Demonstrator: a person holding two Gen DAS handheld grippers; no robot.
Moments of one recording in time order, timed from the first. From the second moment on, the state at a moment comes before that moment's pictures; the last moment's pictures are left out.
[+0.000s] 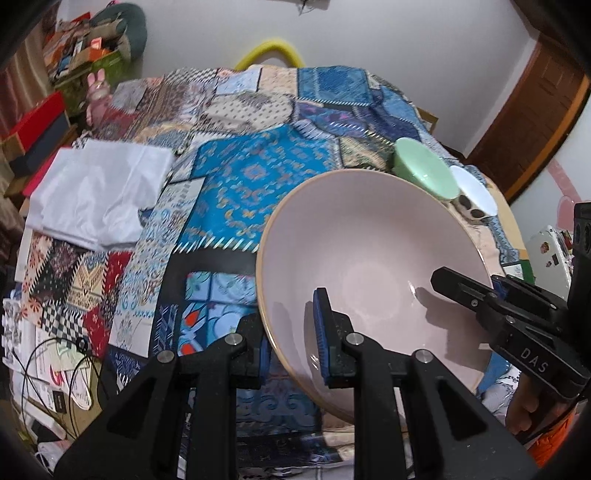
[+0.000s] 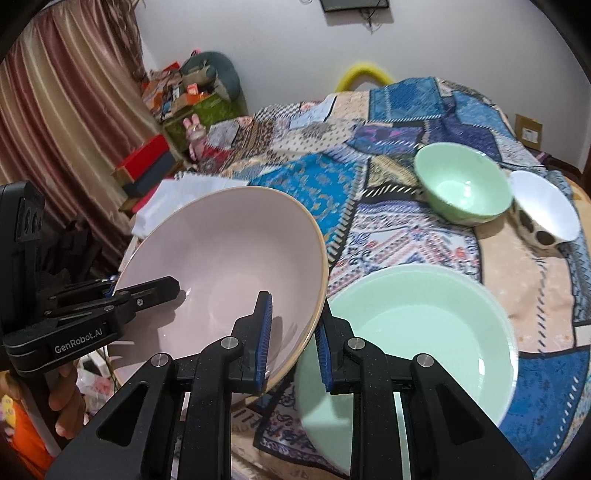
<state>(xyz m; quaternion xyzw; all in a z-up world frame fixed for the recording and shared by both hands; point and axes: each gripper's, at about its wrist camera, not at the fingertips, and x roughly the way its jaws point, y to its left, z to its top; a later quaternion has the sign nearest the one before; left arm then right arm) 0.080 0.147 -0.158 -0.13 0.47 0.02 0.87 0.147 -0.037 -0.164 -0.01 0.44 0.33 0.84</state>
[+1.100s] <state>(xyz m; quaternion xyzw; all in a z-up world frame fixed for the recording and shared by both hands) 0.091 0.191 -0.224 -0.14 0.51 0.06 0.85 0.167 0.021 -0.216 -0.08 0.49 0.34 0.79</state>
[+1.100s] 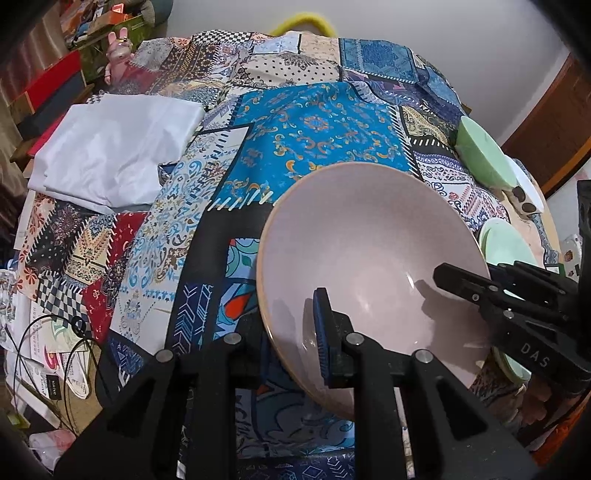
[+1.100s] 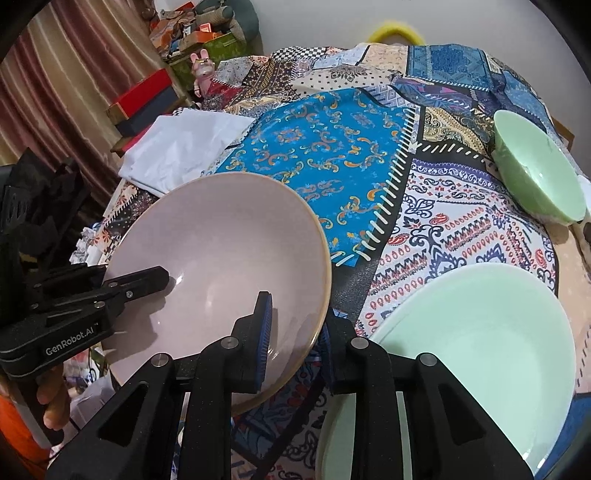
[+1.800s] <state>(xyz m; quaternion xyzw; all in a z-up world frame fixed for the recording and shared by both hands) 0.088 0.142 -0.122 -0.08 0.42 0.07 0.90 0.172 -0.065 -0.139 -0.04 0.40 0.32 0.86</state>
